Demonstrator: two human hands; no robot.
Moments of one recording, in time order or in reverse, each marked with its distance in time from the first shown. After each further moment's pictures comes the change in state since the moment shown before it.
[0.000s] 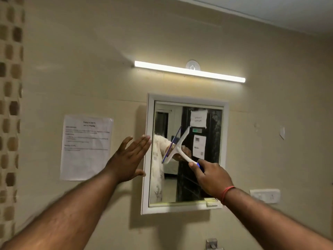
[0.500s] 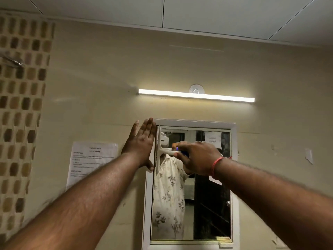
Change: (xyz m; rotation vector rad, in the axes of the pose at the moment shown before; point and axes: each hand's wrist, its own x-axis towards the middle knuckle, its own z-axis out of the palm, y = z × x) left_hand 0.139 -0.026 -0.071 0.081 -0.228 -0.331; right_hand 0.118 -0.065 -0.081 -0.262 0.077 -0.603
